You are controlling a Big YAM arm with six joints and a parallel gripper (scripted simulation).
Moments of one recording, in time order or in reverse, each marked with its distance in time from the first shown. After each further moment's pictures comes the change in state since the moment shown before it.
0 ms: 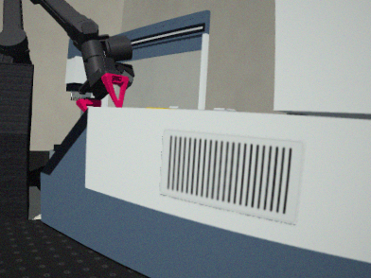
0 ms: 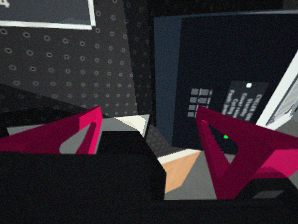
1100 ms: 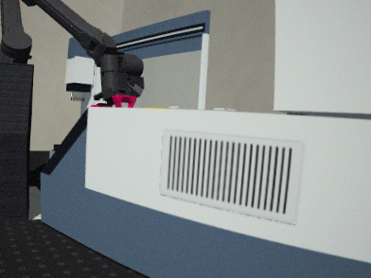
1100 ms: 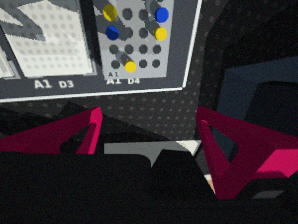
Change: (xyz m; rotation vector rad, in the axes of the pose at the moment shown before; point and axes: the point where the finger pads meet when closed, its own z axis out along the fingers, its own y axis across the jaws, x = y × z) arm -0.104 0.105 -0.025 -0.264 -0.004 0.055
